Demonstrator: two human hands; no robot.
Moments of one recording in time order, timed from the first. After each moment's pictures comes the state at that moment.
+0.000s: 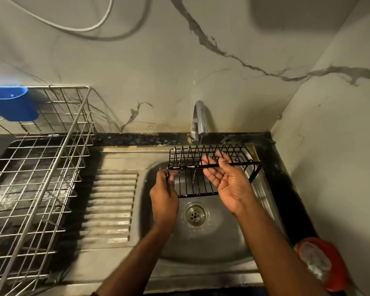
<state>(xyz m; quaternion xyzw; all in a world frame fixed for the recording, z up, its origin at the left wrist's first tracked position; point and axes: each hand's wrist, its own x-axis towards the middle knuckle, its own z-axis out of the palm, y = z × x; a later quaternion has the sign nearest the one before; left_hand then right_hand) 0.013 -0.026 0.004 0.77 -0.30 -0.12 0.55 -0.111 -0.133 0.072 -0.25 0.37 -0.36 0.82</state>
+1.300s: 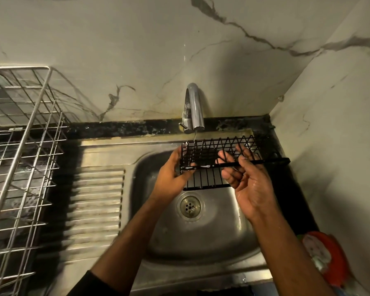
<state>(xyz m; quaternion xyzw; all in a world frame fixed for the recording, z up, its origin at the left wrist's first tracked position) 0.040 -0.085 0.005 0.66 -0.40 -0.38 0.51 -0.136 -0.152 0.064 -0.29 0.42 -0.43 0.75</state>
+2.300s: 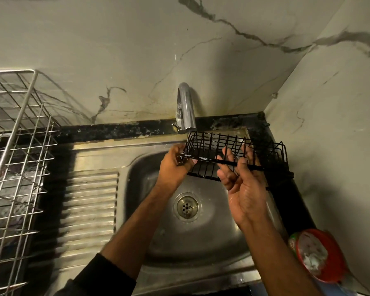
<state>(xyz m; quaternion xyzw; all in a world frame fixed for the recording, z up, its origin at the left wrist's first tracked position) 0.035 -0.130 -0.008 0.70 -0.32 -0.40 0.50 -0.132 -0.140 0.061 -0.23 0.41 -0.51 0.72</state>
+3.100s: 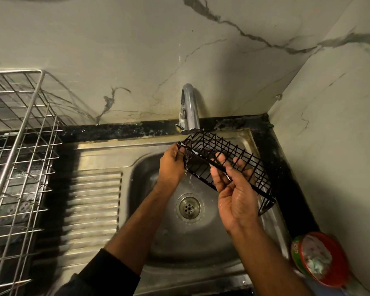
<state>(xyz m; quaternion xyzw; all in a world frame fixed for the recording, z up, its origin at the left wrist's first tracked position) 0.044 -0.140 -0.013 0.73 -0.29 -0.38 0.49 -0.110 -0.122 0.066 -0.12 0.39 -0.52 0.75</state>
